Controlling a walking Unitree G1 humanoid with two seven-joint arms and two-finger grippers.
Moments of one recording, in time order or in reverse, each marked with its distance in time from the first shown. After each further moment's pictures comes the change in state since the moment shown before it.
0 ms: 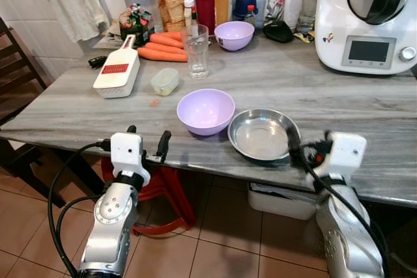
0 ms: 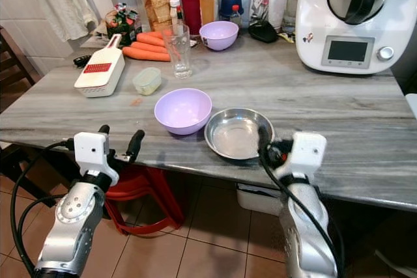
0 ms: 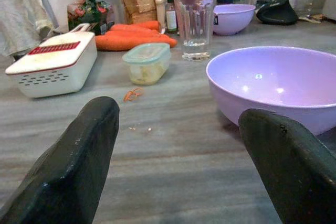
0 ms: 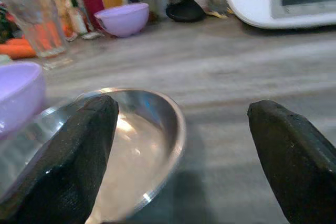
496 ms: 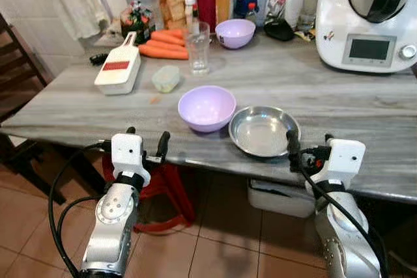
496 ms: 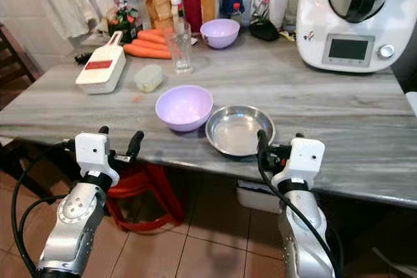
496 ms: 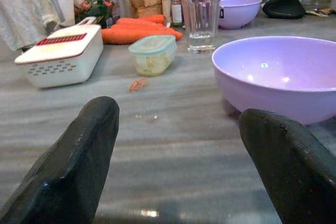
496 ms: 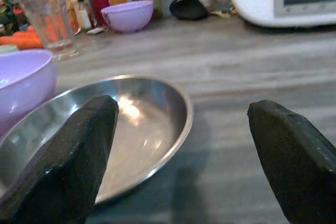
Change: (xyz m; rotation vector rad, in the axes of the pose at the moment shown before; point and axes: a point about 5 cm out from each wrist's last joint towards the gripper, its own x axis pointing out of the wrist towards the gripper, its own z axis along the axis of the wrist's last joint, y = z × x) left arm 0.001 -0.002 -0.002 0.005 0.007 0.013; right arm -0.004 0.006 -0.002 -0.017 -0.013 0.016
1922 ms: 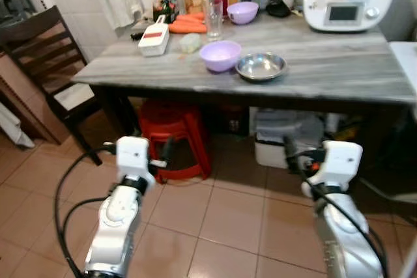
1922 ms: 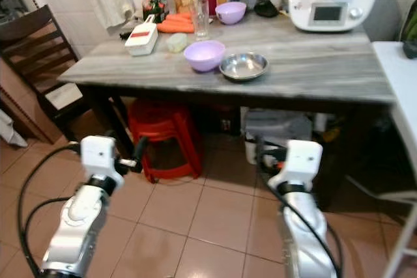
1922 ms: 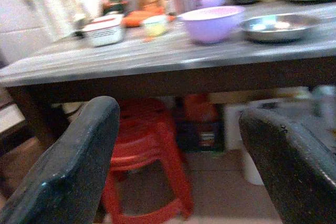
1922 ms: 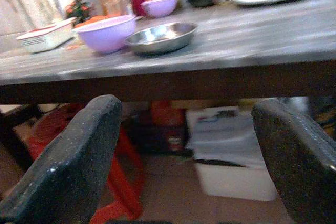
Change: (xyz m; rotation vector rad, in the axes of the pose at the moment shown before) left arm -0.001 -0.009 -0.007 0.010 0.025 -0.059; right arm -0.001 -0.002 -0.002 -0.006 0.013 0.004
